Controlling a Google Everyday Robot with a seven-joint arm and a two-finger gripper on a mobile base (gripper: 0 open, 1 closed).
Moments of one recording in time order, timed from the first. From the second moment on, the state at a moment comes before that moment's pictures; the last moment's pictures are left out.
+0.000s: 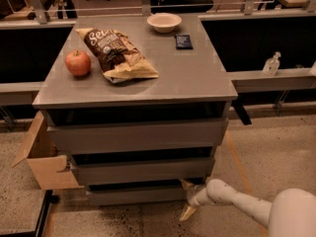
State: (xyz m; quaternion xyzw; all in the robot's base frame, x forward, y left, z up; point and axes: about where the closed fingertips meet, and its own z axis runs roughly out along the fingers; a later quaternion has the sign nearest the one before) arm 0.573 -0.118 0.207 -0.69 0.64 0.11 0.32
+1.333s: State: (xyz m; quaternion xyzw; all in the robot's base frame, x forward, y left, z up) arm 0.615 -0.091 0.183 -0.69 0.63 0.14 0.34
